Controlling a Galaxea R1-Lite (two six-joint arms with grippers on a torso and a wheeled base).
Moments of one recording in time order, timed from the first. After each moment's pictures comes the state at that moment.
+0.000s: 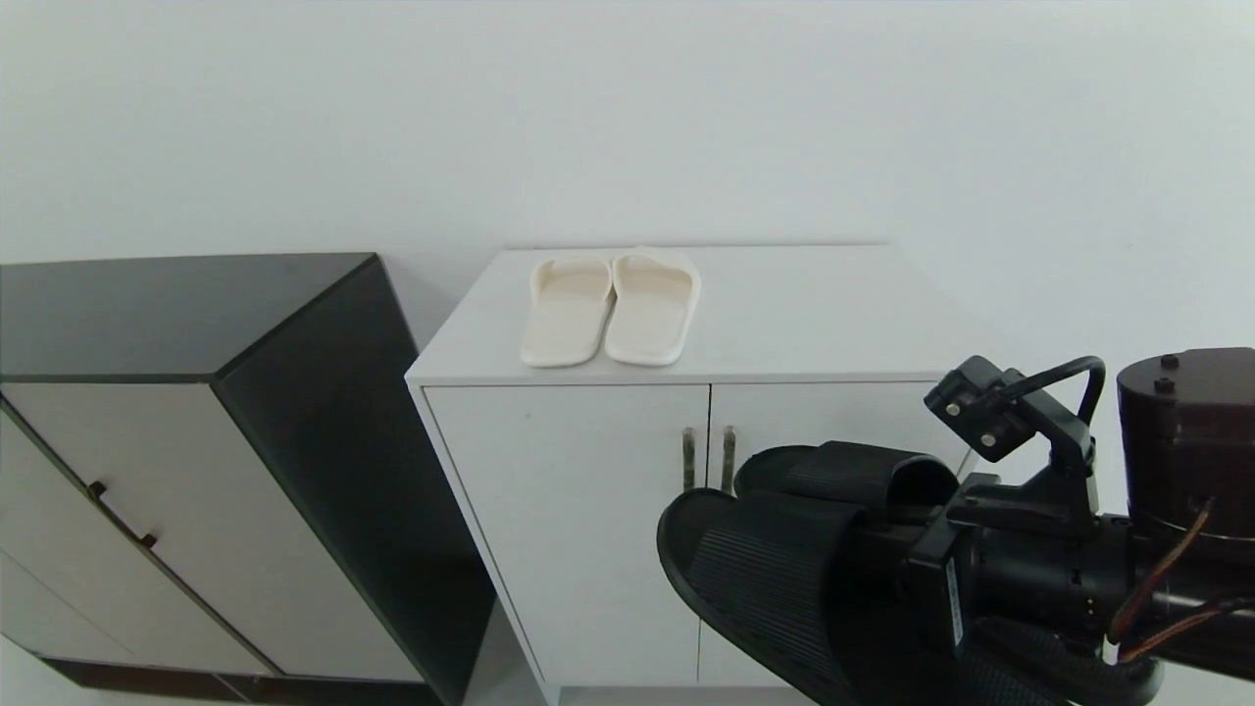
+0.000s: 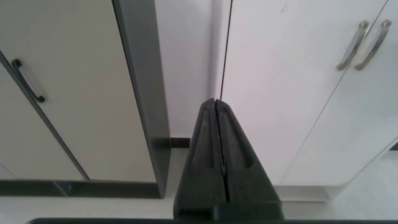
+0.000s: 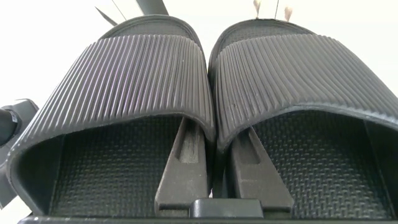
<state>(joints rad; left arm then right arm) 0.00 0.00 0.00 0.00 0.05 -0.01 0.78 1.42 -0.70 -0.36 0.05 0.12</state>
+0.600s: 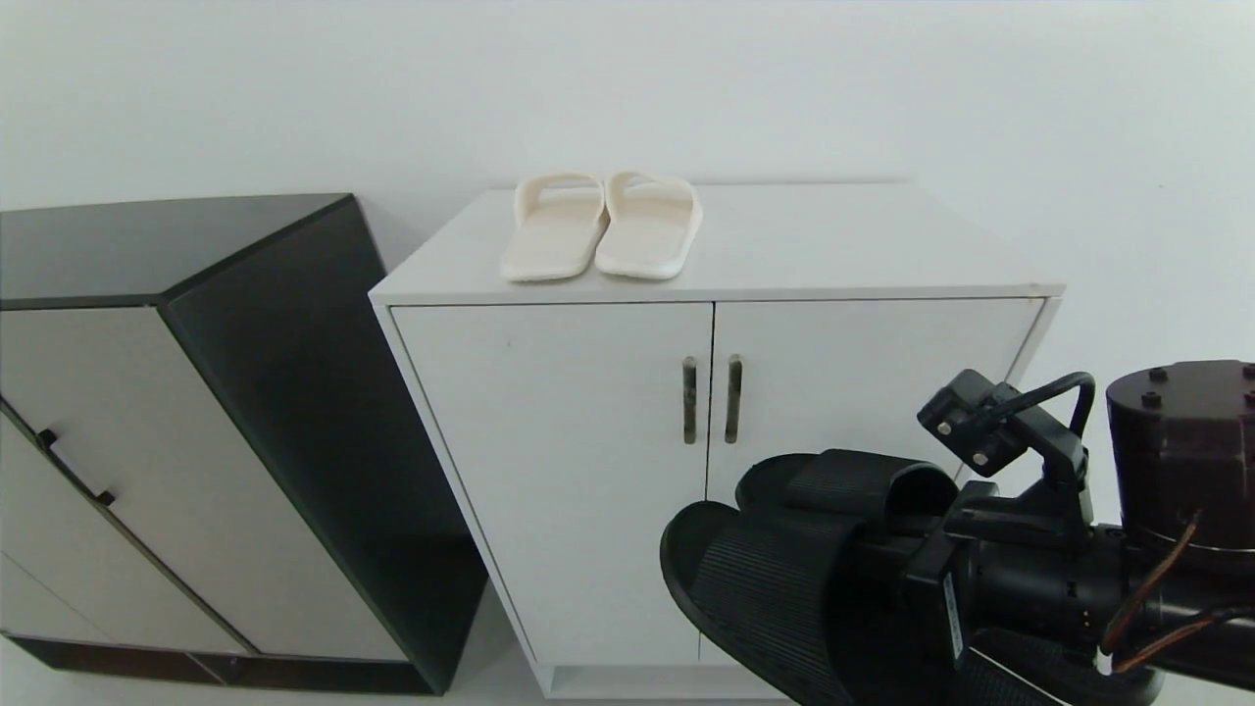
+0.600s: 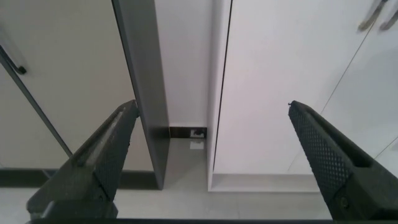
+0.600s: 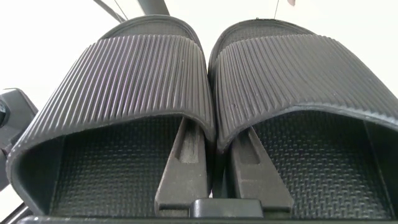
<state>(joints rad) 0.00 0.00 0.00 0.00 0.05 -0.01 0.78 1.43 -0.68 -0.36 0.05 0.09</state>
